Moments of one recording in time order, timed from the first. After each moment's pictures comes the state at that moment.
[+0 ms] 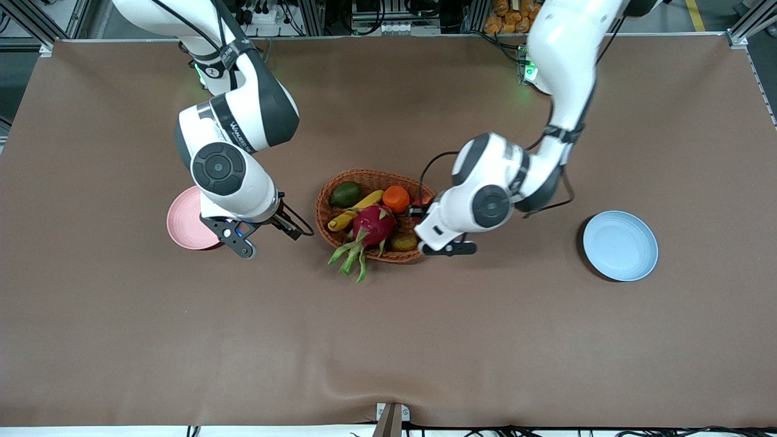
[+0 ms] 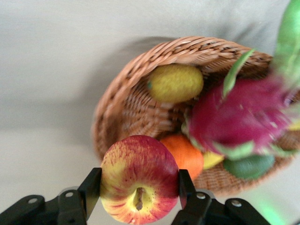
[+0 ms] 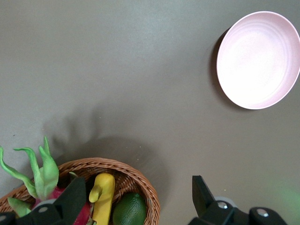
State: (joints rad) left arm -0.55 0.58 0.00 -1.49 -0.40 1.88 -0.43; right arm 0.53 0.42 -0.09 -1.52 0.04 1.77 1.13
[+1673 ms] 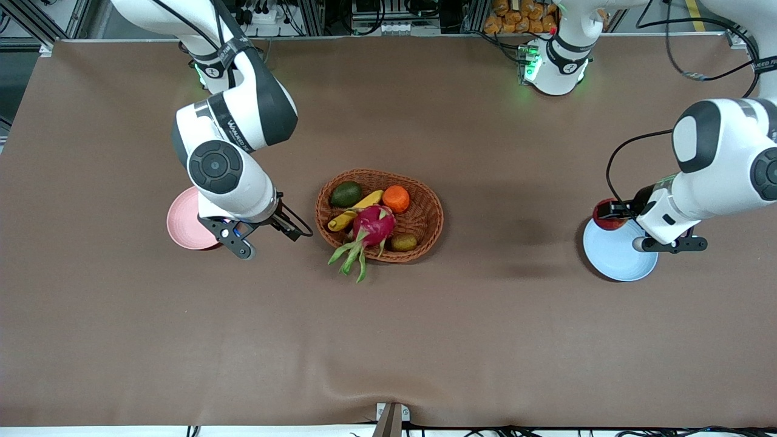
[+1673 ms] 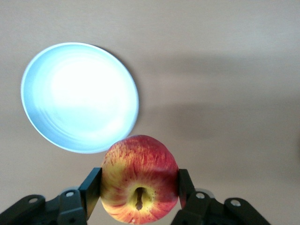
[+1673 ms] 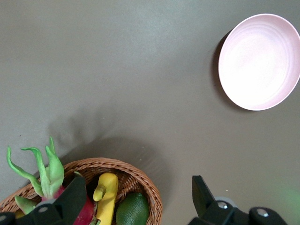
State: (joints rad) left arm 0.00 0.21 0.00 -1.93 -0.06 1.99 0.04; right arm 0.53 0.42 -0.09 -1.50 0.04 1.77 1.13
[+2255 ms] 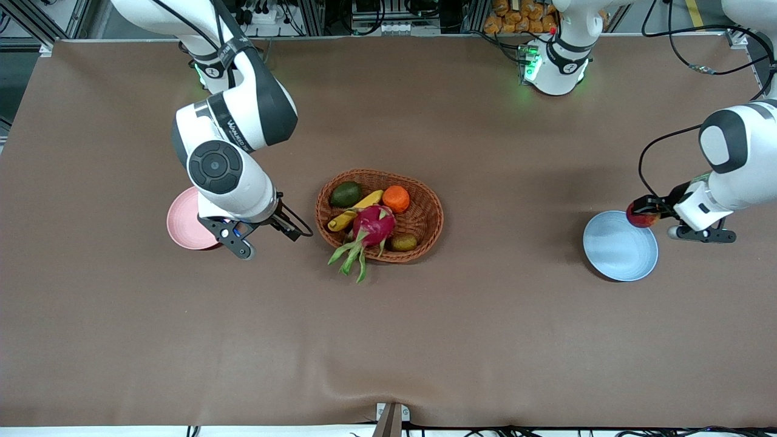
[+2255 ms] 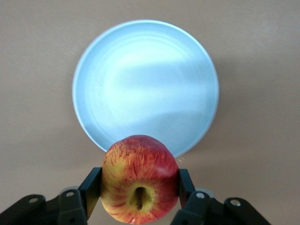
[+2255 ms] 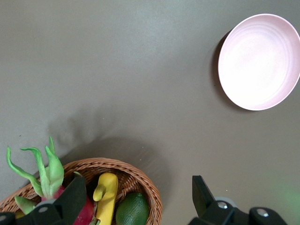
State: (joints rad) left arm 0.21 0.23 0.00 -2.09 -0.05 2.21 0.36; right arm 0.53 0.42 -0.09 -1.50 0.04 1.77 1.13
